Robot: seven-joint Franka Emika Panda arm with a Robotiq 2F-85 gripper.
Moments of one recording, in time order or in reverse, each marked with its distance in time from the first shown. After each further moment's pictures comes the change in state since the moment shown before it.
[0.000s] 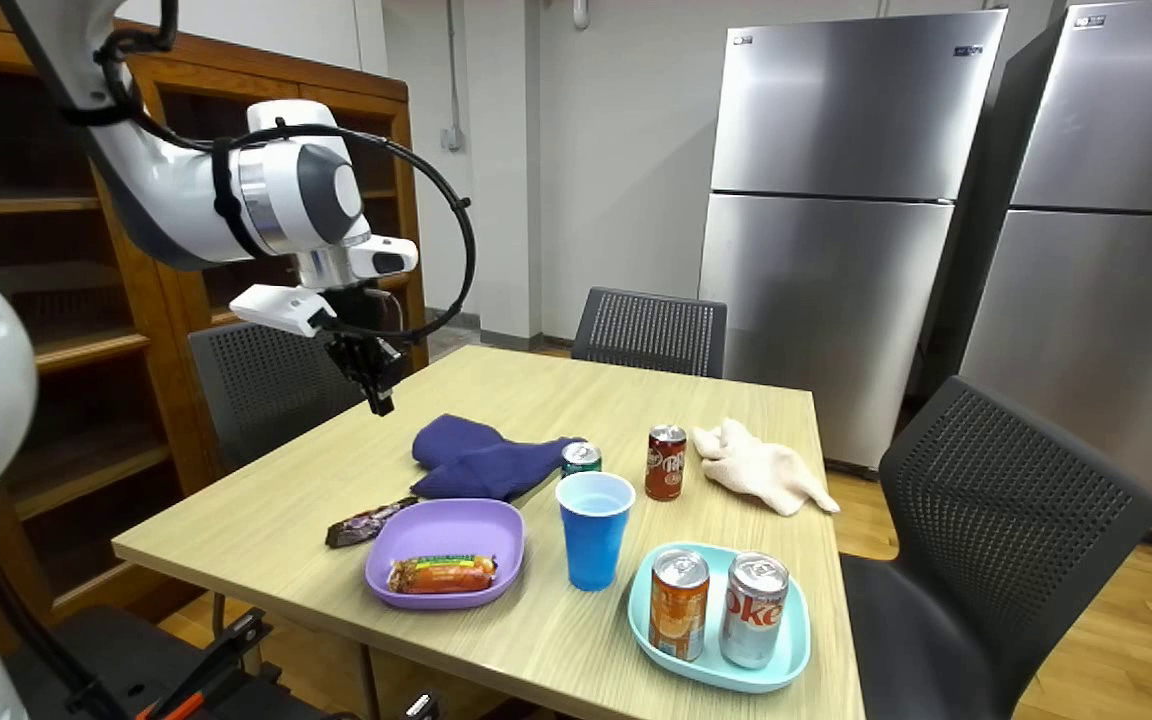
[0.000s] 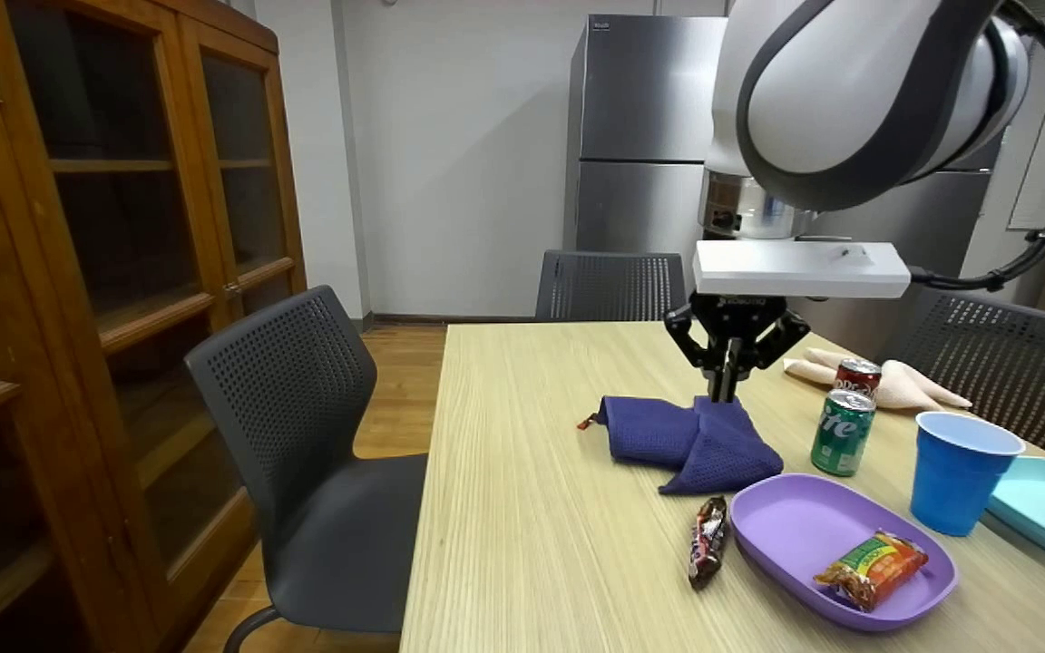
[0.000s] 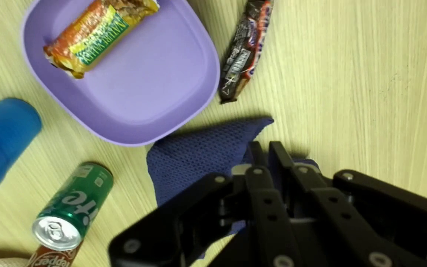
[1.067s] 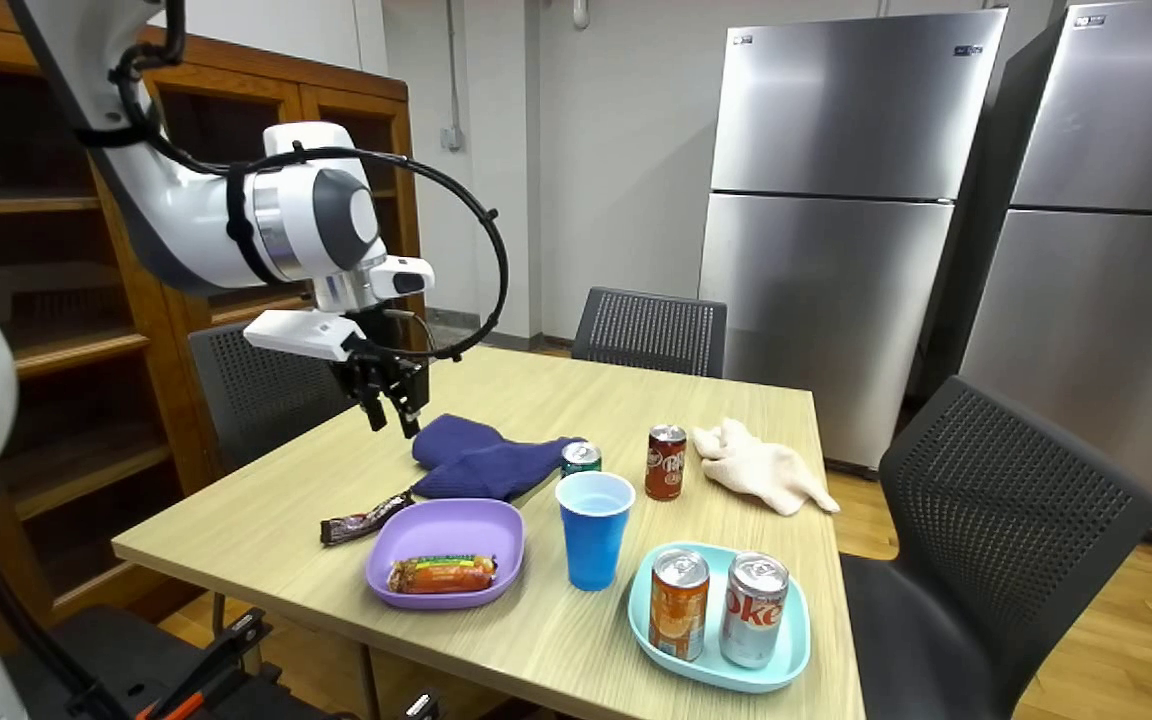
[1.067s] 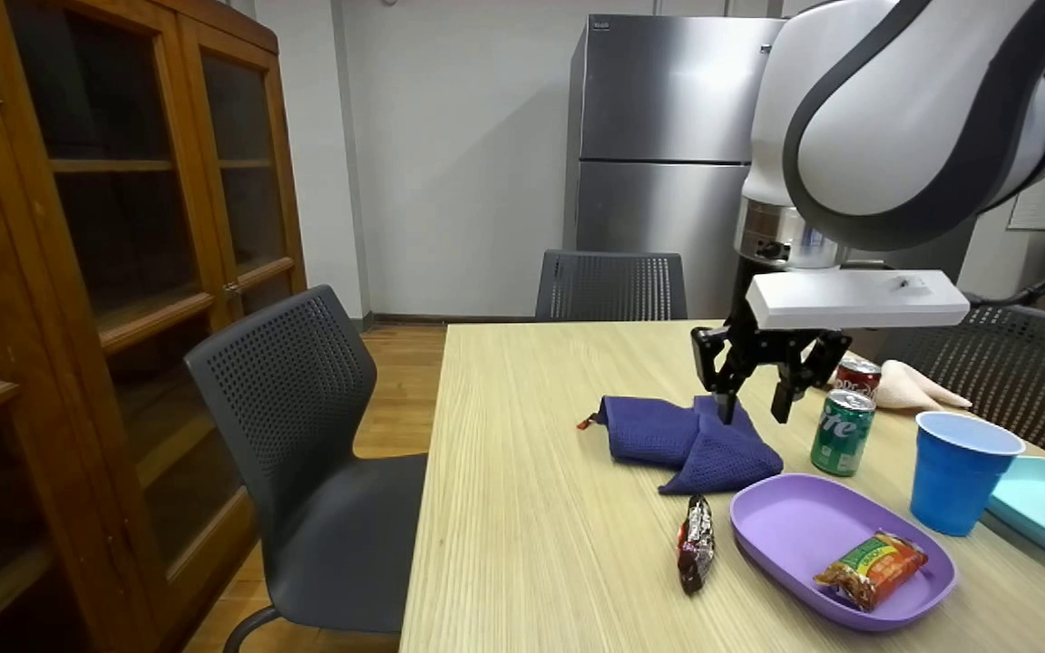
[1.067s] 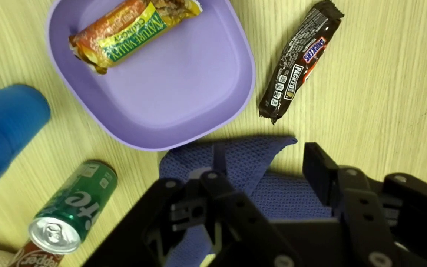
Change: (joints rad) arm -0.080 0.010 0.017 -0.061 -0.031 0.074 -0.162
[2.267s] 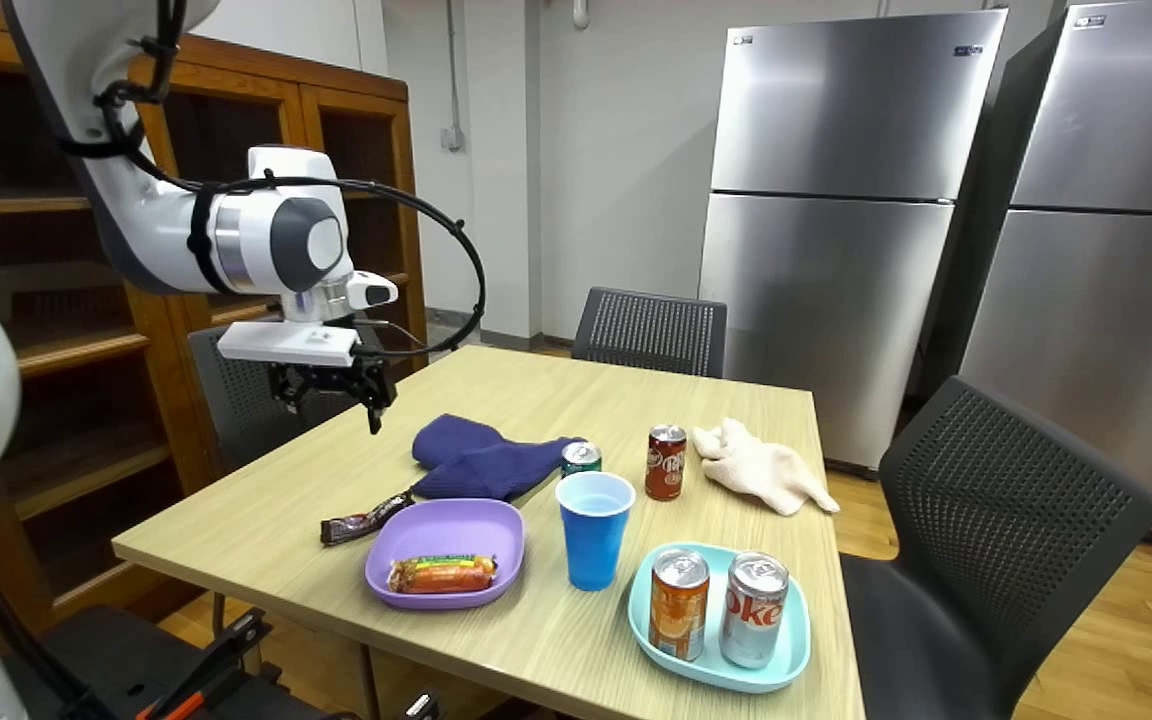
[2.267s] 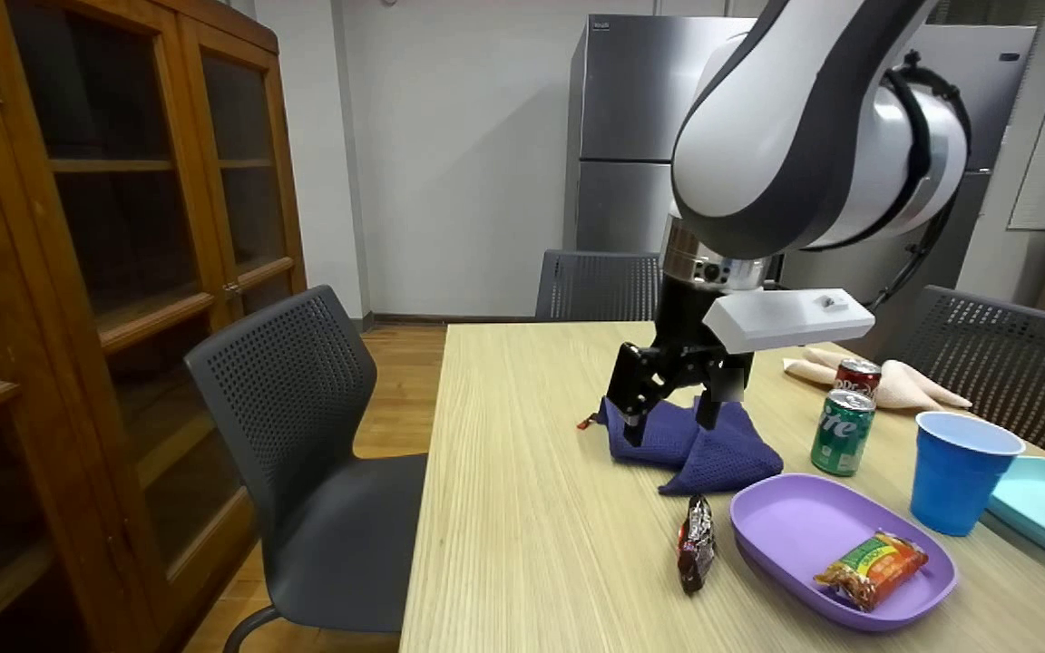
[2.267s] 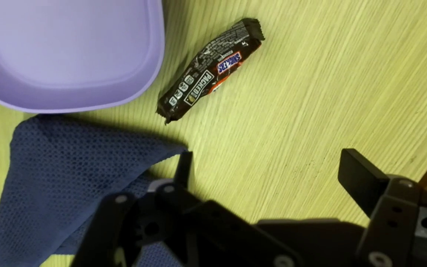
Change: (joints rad) arm 0.009 0.121 0.142 0.082 0.265 0.026 -0.492
